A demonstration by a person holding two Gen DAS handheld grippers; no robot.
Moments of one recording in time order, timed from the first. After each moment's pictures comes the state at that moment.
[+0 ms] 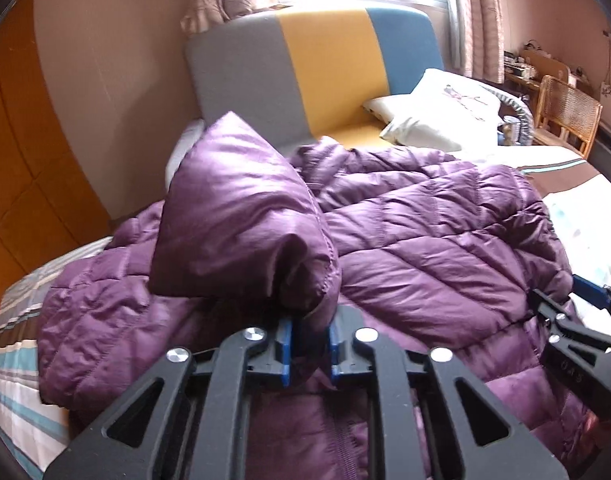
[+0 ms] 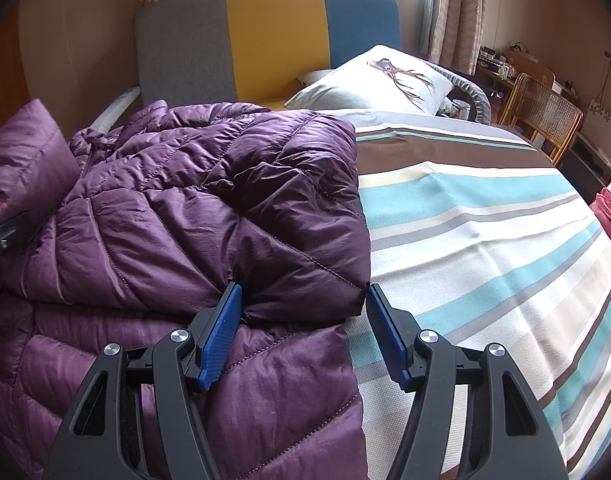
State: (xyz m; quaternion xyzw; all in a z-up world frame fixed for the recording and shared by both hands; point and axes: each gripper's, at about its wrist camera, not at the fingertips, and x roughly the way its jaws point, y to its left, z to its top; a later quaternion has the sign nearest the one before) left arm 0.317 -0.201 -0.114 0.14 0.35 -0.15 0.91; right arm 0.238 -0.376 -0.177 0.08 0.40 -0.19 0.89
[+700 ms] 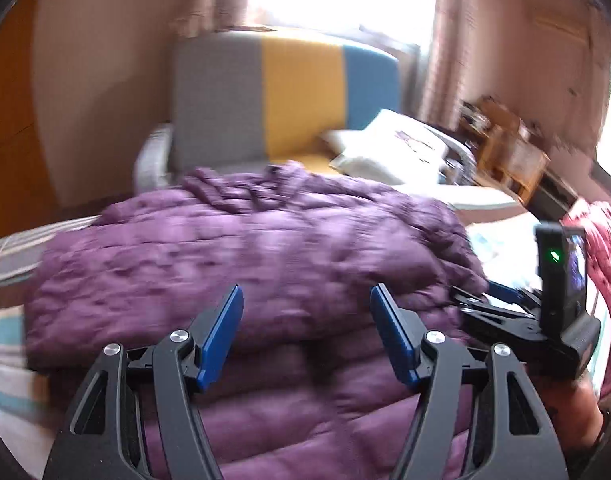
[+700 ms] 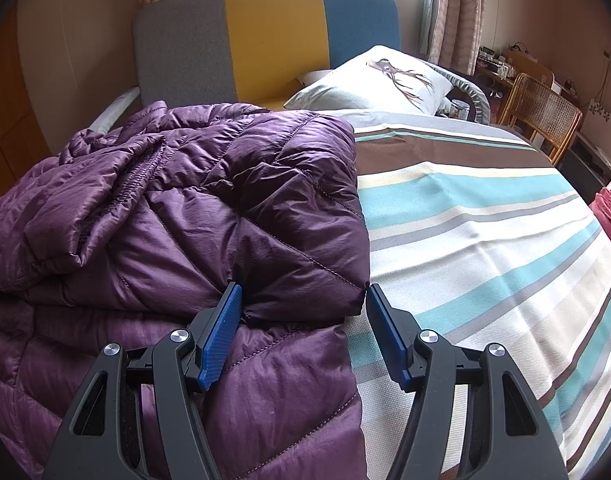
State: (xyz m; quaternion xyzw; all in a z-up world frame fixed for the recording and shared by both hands) left arm 0.276 -0.126 -0.085 0.04 0.33 -0.23 0.92; right arm 0.237 -0.377 -0.176 0.08 0.39 -0.19 0.89
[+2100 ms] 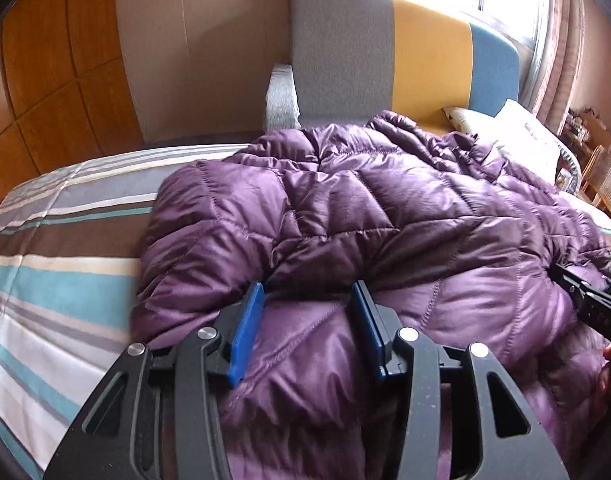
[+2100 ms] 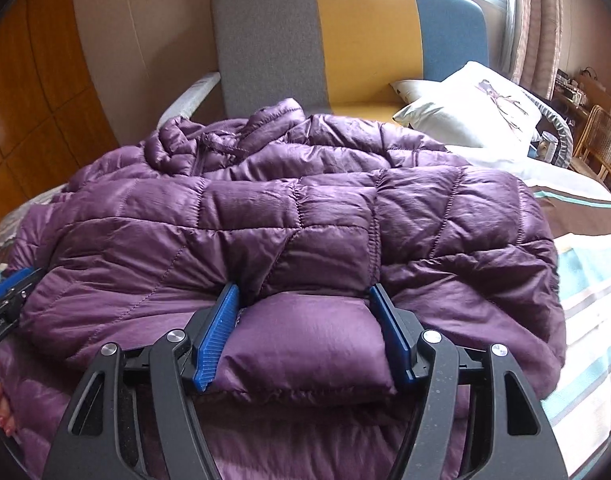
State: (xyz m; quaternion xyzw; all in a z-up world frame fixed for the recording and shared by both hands) left arm 0.366 -0.030 -0.140 0.02 0.41 -0.07 0.91; right arm 0.314 -0.293 -0.161 0.08 0.40 -0.07 0.91
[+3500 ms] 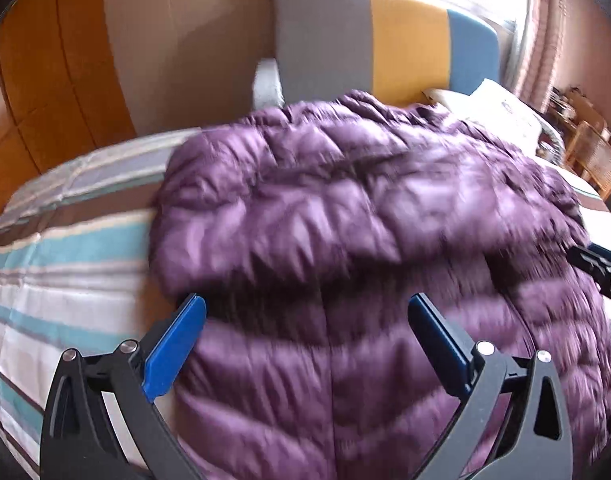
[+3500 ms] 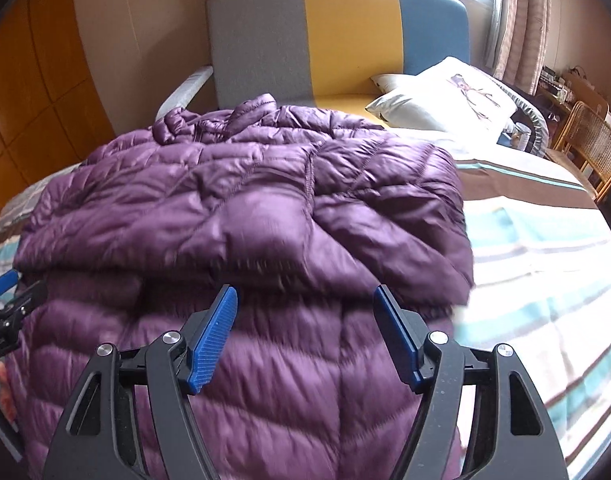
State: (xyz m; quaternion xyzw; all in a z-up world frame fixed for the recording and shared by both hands) left arm 0.295 -0.030 -0.134 0.05 0.43 -0.10 0.90; right arm 0.233 -0.308 -0.139 0.06 0.42 -0.08 0.90
